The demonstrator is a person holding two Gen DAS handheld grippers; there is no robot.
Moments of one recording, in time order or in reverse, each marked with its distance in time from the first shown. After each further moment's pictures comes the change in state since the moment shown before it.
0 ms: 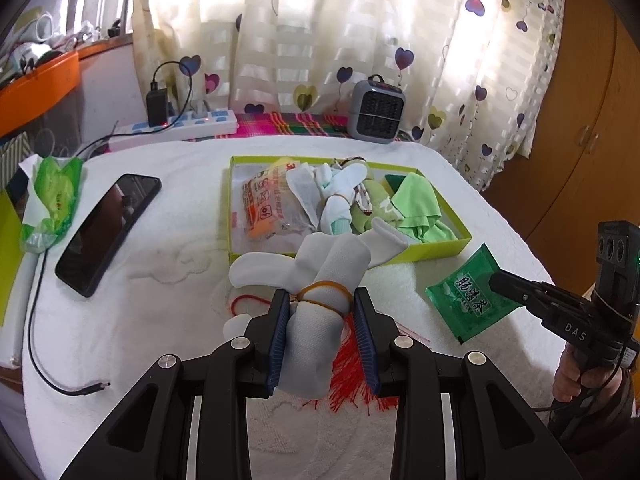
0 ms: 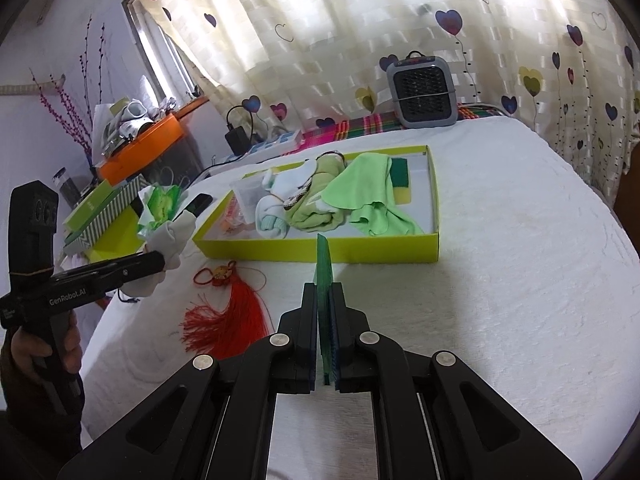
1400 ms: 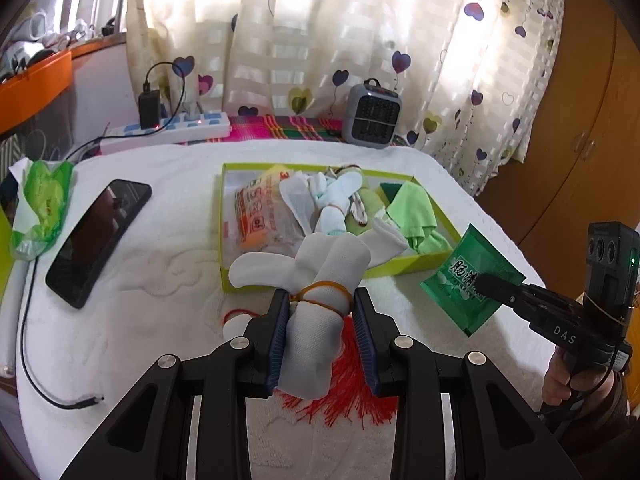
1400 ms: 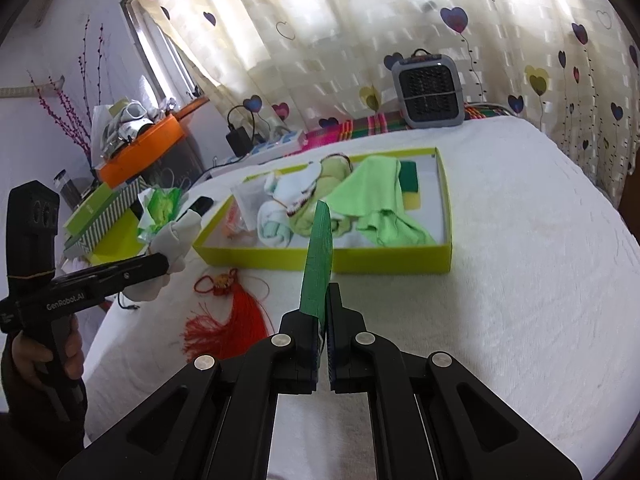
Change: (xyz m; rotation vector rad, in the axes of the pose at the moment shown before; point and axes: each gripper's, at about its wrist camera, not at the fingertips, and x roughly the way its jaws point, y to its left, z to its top) left arm 0.005 0.000 0.012 -0.009 -0.009 -0.028; right arm 0.010 0.003 0.010 0.002 0.000 0.014
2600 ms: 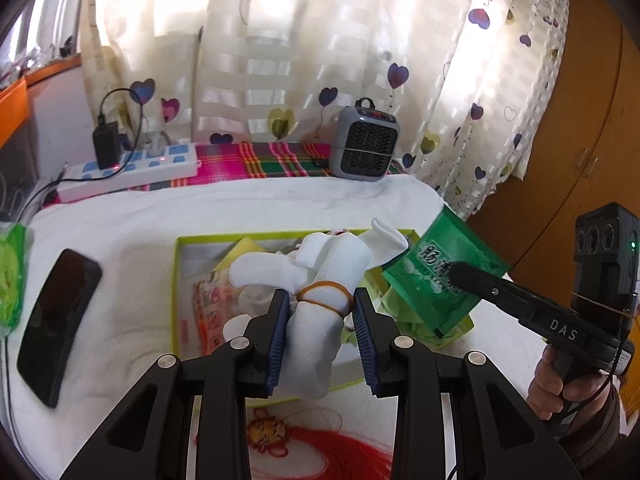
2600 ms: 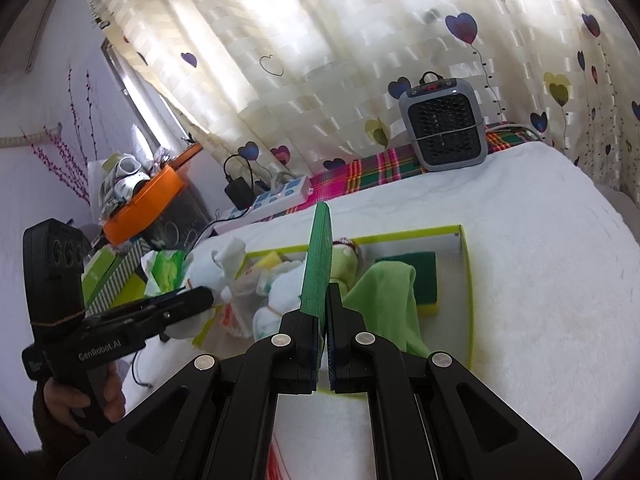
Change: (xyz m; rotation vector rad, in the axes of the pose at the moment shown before) left arm 0.062 -0.013 0.080 0.009 -0.013 -0.045; right arm 0.042 -0.027 0.080 0.092 -0.058 0.093
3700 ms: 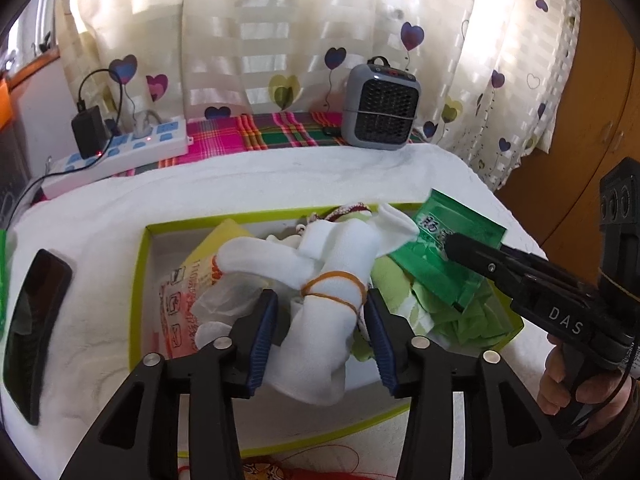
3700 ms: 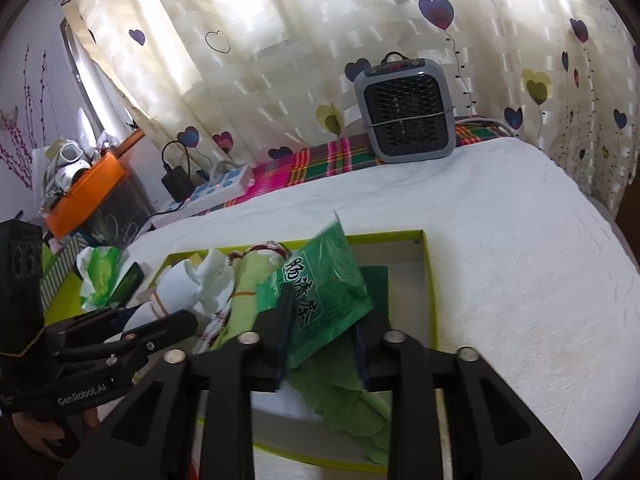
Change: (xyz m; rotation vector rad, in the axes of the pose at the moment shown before) left arm 0.061 -0.007 -0.004 0.039 0.077 0.083; right arm 0.043 -0.026 0.006 -0.034 0.025 -0.198
